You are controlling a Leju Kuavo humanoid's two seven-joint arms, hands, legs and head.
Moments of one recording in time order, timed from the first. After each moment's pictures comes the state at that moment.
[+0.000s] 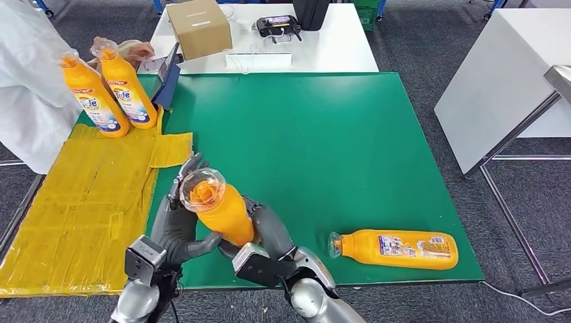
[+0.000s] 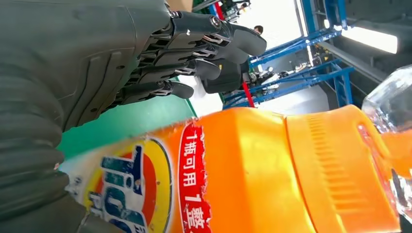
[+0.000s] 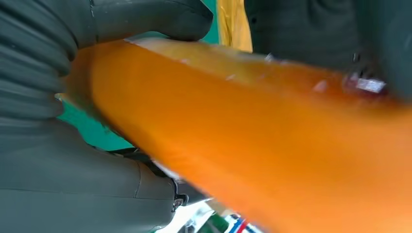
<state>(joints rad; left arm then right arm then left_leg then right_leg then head) -0.06 -0.01 -0.38 -1.61 -0.19 0.12 -0.40 -0.20 0.18 0.71 -1.26 0.44 -0.15 -0.32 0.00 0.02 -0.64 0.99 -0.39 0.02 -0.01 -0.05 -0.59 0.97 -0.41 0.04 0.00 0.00</state>
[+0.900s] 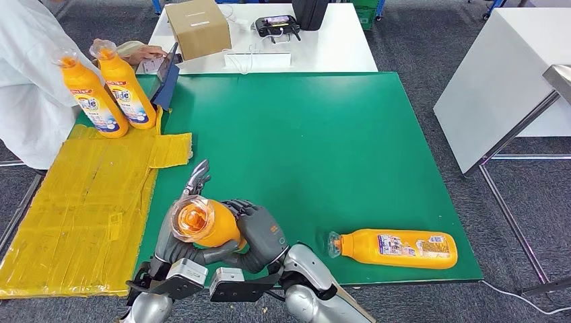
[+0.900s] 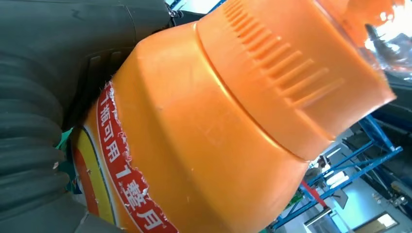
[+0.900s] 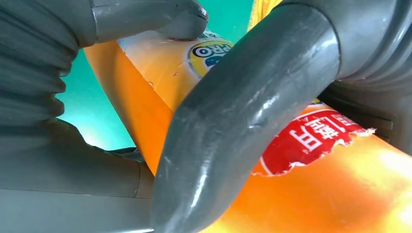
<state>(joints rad) -0.04 -0.01 -0.41 -1.60 -0.58 0.33 -0.40 -0.26 0.13 0.85 -1.26 0.67 -0.26 -0.24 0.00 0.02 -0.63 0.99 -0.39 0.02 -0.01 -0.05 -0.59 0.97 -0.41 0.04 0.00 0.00</state>
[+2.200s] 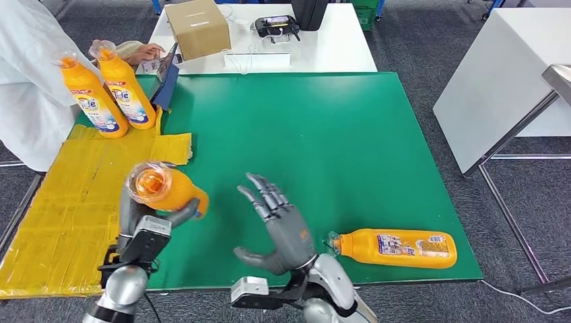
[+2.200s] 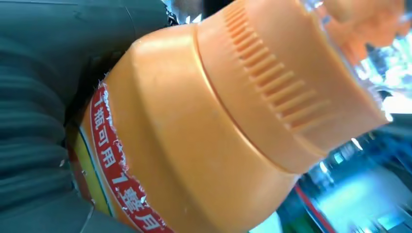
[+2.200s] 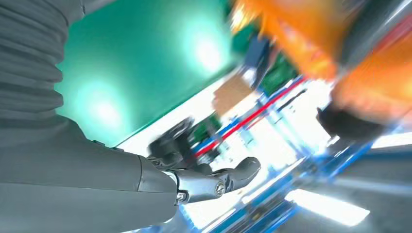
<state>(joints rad) -0.12 0.02 -0.24 -1.59 -0.55 0.41 -0.34 -0.12 0.06 0.70 -1.47 0.81 -0.44 -0.21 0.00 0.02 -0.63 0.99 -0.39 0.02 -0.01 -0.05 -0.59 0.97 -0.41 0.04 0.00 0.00</state>
